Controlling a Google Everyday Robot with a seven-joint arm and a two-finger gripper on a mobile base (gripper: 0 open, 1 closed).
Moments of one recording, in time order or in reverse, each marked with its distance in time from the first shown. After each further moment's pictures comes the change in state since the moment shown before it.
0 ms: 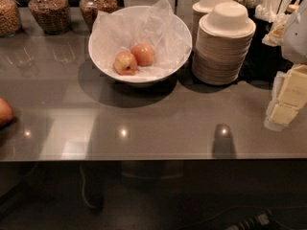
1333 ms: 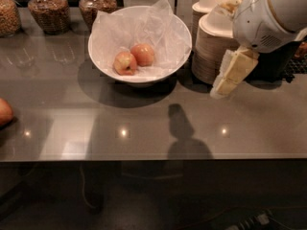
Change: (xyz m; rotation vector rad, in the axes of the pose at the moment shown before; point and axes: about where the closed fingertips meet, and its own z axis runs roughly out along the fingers) arm -0.095 -0.056 0.018 0.203 -0.330 -0.194
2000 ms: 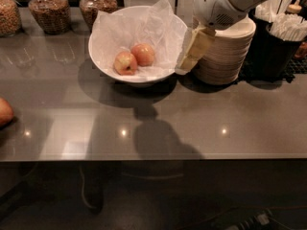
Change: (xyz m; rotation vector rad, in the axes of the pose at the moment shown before) arm -0.073 -0.048 0.039 0.046 -0.138 -0.117
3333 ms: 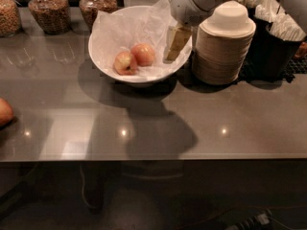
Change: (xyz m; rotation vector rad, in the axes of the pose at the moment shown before) arm 0.011 -0.053 0.076 0.034 0.026 -0.164
